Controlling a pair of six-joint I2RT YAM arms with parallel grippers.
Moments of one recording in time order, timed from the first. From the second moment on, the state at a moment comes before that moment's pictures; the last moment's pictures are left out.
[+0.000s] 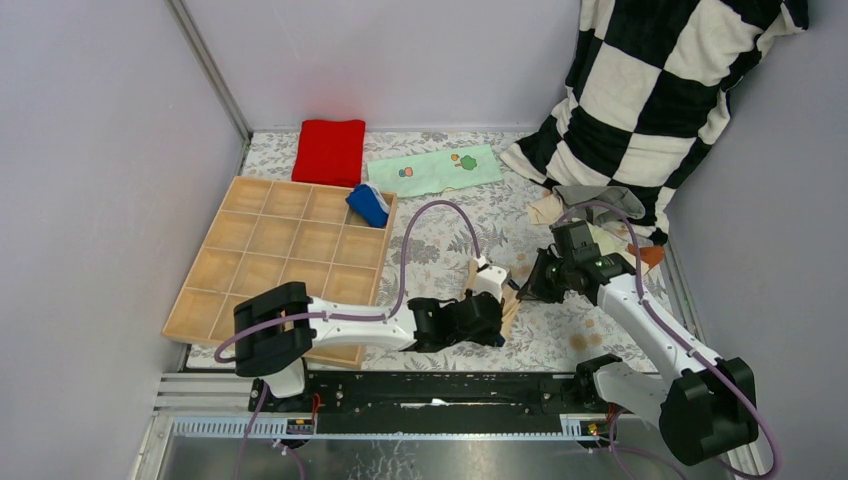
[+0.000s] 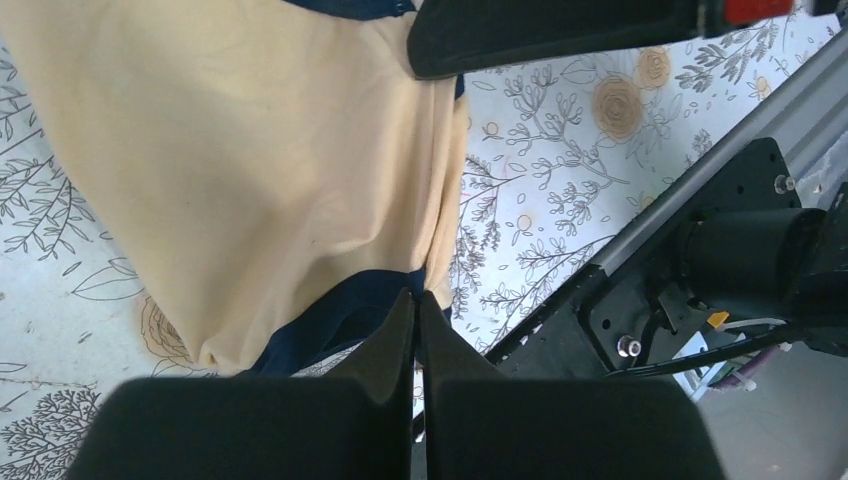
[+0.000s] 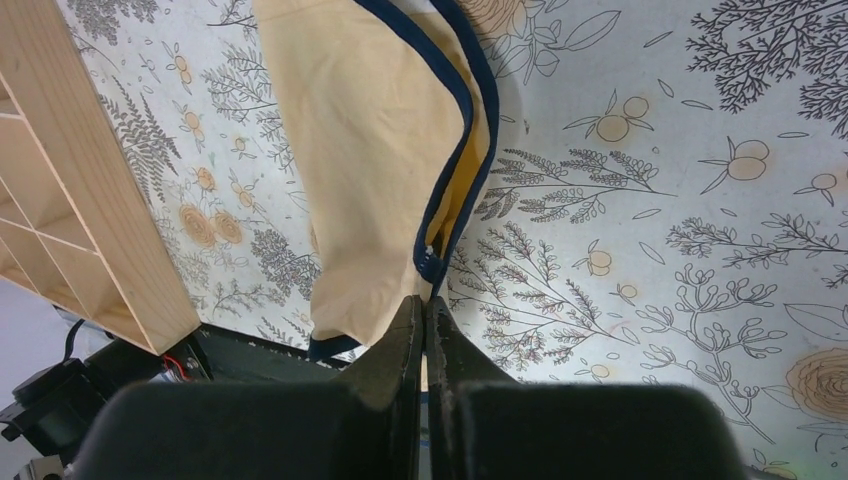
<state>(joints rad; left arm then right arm) -1.32 1.68 1.01 -0.04 -0.28 -0.74 0.31 1.05 0.69 -0.70 -0.26 0.65</state>
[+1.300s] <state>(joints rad) -1.33 1.80 1.08 0.01 -0.16 -0.75 0.32 1.00 0.50 -0.54 -0.24 0.72</state>
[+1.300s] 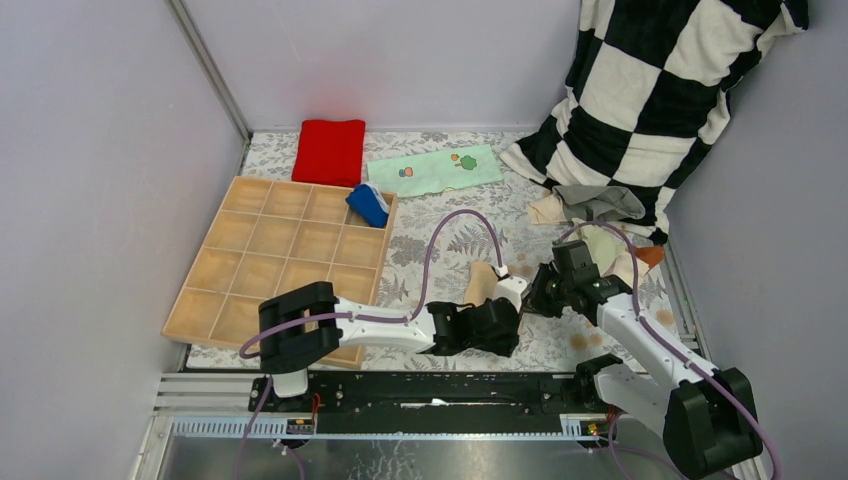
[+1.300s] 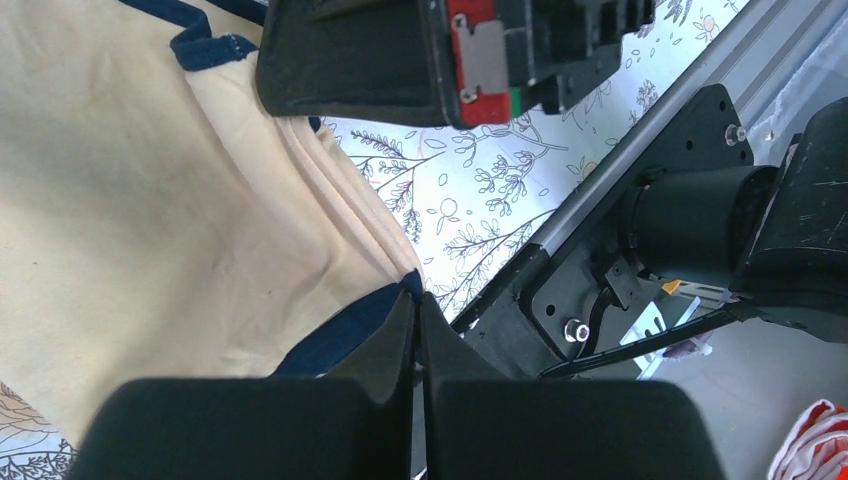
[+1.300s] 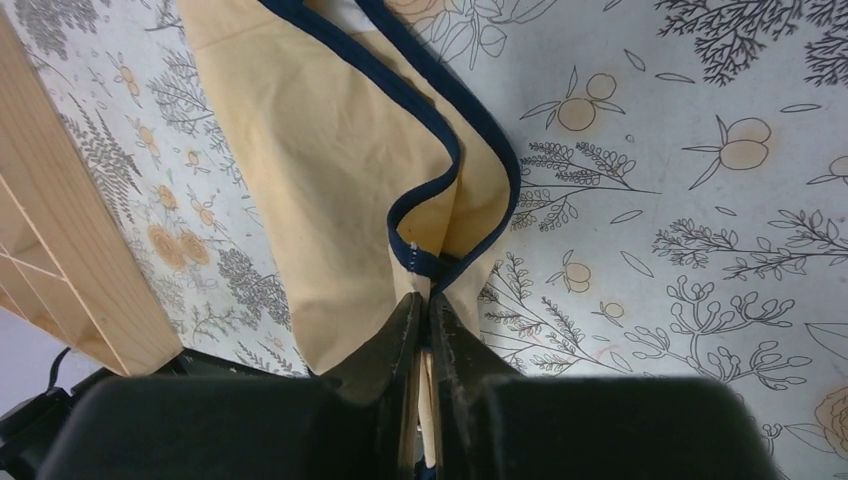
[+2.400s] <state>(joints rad) -1.33 1.80 1.08 0.01 -0.18 -0.75 0.32 0.82 0.48 -0.76 -0.34 0.80</state>
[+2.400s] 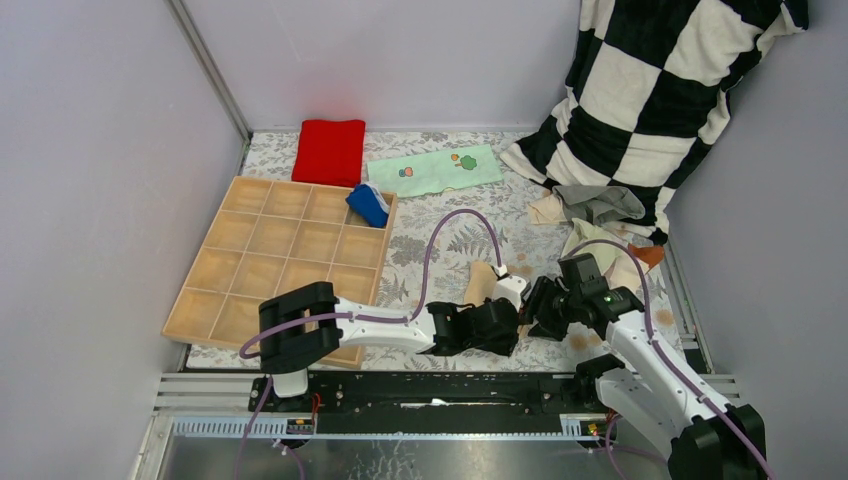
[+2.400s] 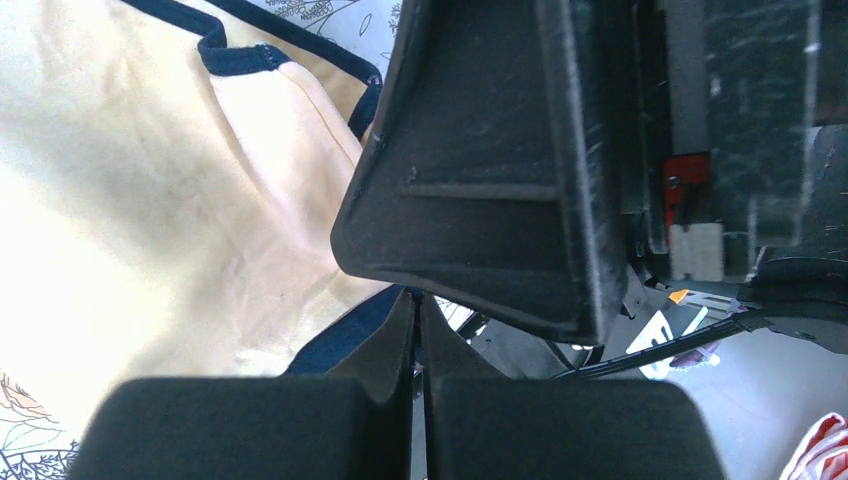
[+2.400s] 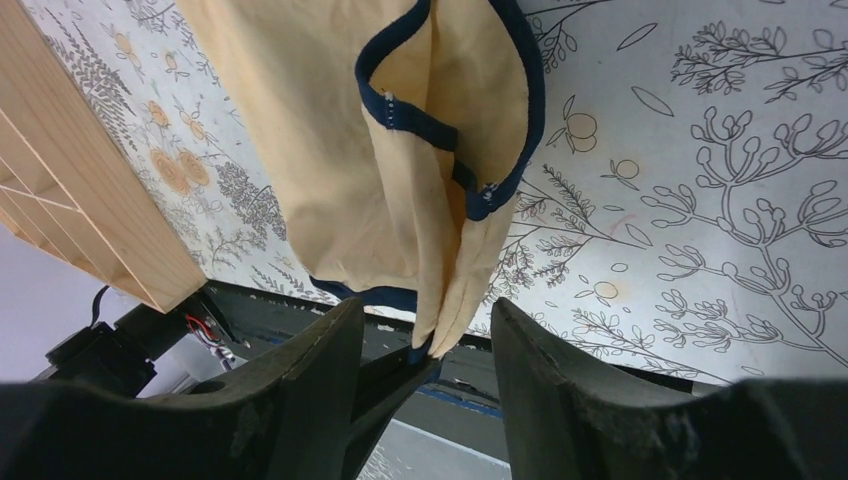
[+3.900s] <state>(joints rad) -1.24 1.71 0.90 0.02 -0.22 -0.77 0.32 0.88 0.42 -0.65 -0.36 0.81</state>
